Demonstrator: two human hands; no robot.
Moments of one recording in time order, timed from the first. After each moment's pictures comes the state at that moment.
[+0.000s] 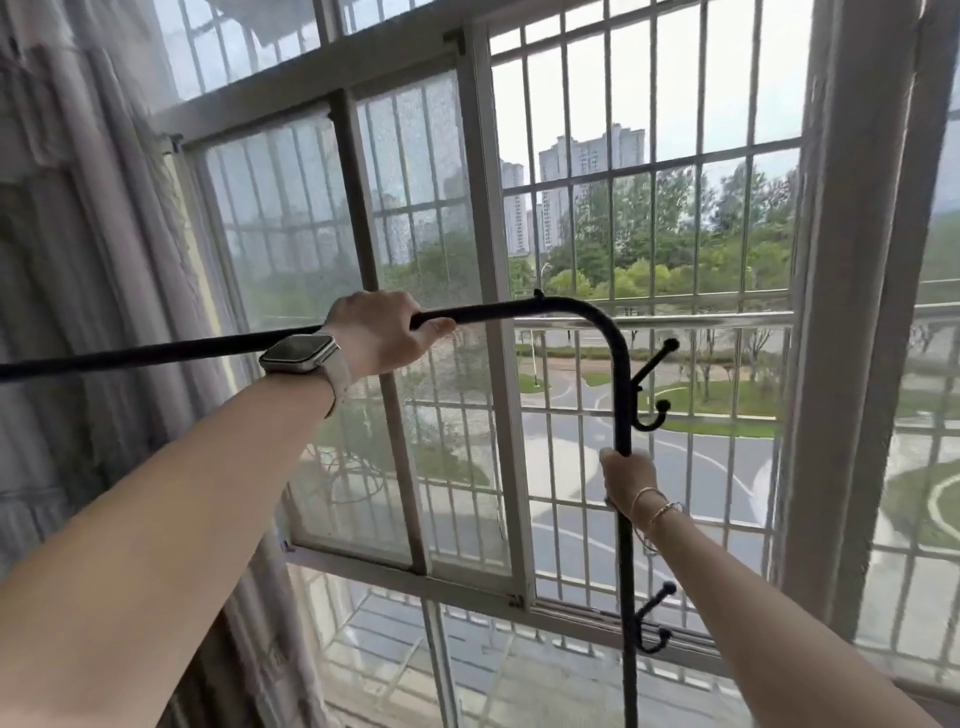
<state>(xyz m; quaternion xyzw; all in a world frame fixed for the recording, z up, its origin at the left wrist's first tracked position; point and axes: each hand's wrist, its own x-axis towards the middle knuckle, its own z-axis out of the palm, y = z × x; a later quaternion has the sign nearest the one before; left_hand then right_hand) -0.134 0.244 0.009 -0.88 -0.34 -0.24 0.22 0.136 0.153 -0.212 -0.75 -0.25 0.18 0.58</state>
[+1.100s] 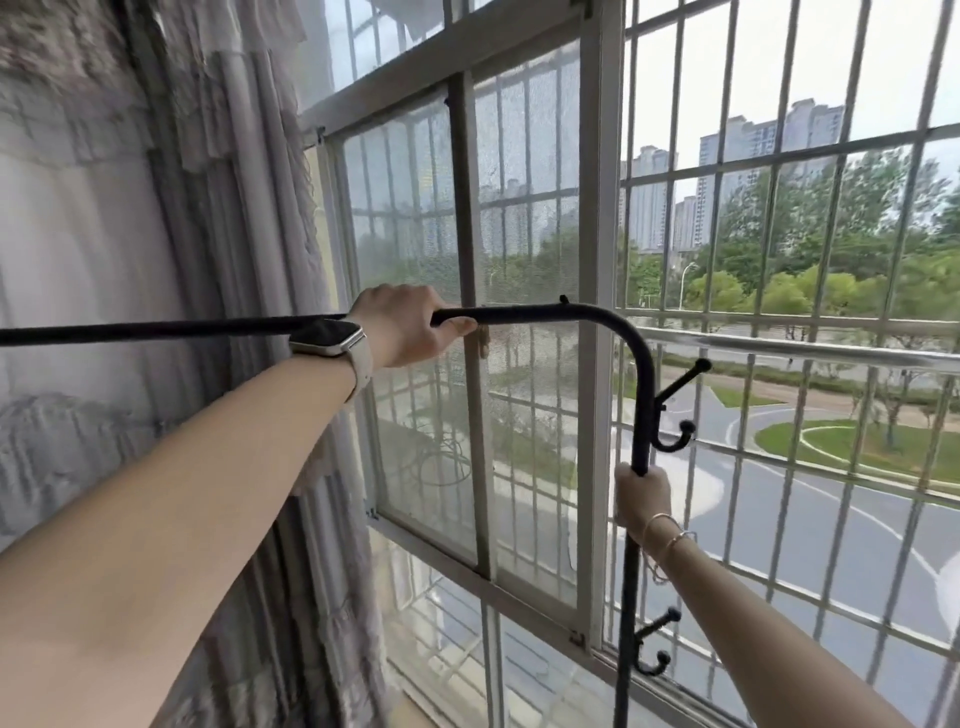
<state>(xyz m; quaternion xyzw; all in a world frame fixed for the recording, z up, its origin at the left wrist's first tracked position) -0.140 0.295 0.010 -0.84 -0.44 -0.22 0.23 0.136 0.260 -0.218 -0.67 -0.32 0.24 0.63</state>
